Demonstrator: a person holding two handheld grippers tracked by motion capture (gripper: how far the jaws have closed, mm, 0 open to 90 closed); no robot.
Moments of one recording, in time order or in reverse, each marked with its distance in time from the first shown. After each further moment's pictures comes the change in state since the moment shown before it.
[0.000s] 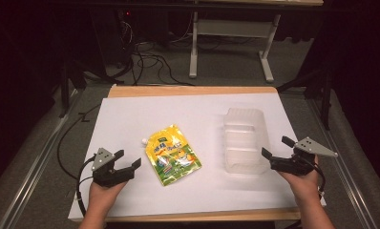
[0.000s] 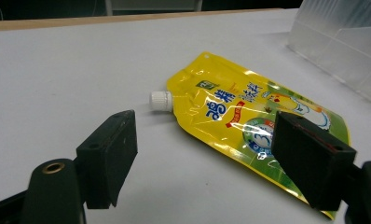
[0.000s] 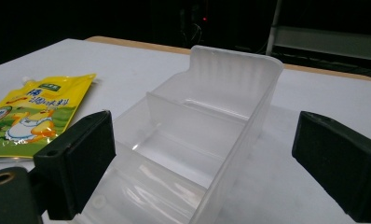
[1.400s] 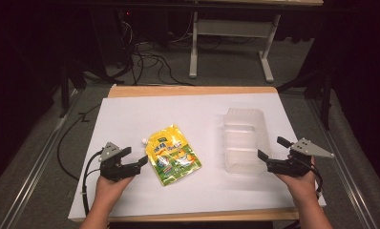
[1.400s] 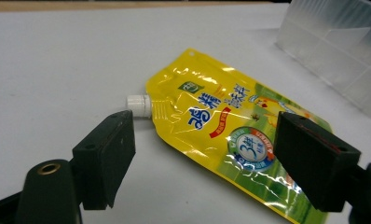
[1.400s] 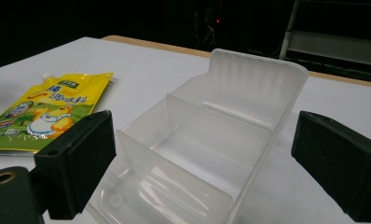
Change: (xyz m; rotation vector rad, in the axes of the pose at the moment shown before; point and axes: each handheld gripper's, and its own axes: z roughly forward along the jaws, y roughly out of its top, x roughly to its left) left arm -0.003 0.013 0.027 0.065 -0.063 -0.046; right arm 0.010 0.001 0.002 -0.005 0.049 -0.033
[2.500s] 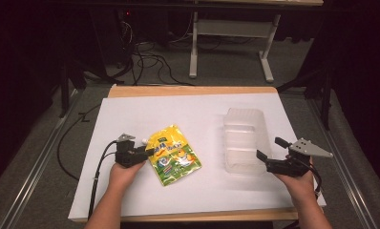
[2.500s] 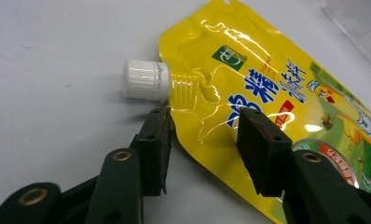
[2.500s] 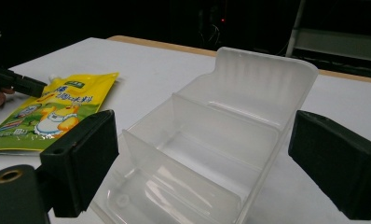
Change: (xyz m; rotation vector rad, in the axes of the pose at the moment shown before) left arm 0.028 -0.003 0.067 0.180 -0.027 -0.144; right arm 0.001 -0.001 0.002 0.002 0.023 0.010
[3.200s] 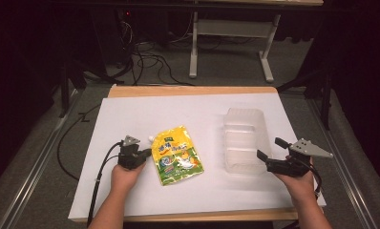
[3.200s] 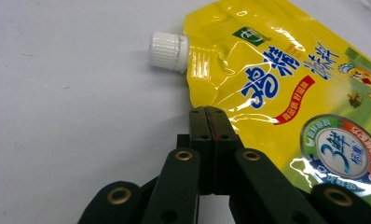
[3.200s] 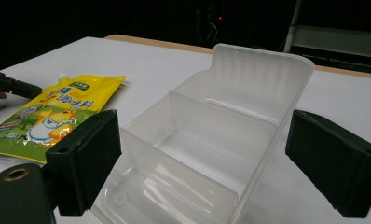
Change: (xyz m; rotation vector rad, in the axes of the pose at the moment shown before) left arm -0.013 -0.005 0.002 0.009 0.072 0.100; right arm -0.001 -0.002 0.000 0.007 -0.010 0.012
